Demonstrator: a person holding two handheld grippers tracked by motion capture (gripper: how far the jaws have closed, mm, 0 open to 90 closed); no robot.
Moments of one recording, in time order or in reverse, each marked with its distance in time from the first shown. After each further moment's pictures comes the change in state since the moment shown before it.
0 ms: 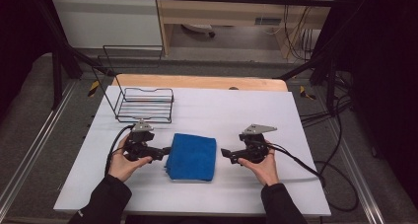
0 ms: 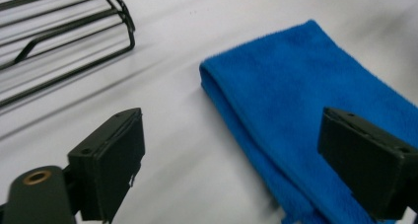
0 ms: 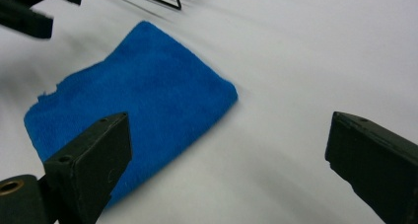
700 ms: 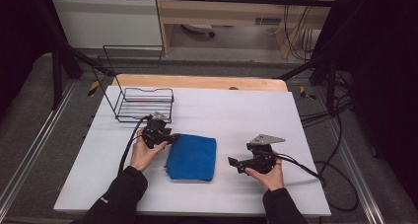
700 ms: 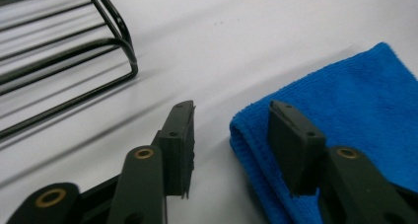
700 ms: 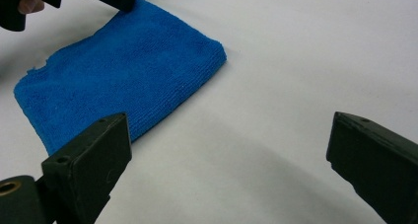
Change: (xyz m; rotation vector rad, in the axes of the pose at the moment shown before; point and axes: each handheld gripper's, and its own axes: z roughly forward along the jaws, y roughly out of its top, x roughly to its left) left arm 0.013 0.019 0.064 0.052 0.048 -0.043; right arm -0.003 -0.031 -0.013 0.007 -0.025 0.040
